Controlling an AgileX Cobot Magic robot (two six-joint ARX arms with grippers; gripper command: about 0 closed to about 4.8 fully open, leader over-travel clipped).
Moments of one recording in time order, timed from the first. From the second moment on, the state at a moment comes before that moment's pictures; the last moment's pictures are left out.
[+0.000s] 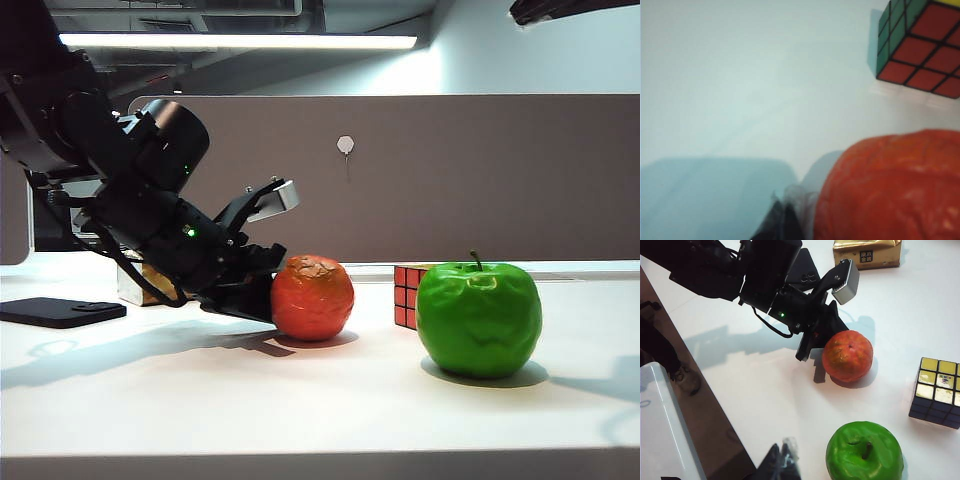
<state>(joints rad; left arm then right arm) -0.46 1.89 0.93 0.29 0.40 0.18 0.32 0.79 0.78 -0.55 -0.65 -0.13</state>
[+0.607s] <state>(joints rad) -0.51 1.89 0.93 0.33 0.31 0.14 0.33 0.75 0.78 -0.69 -0.65 -0.13</state>
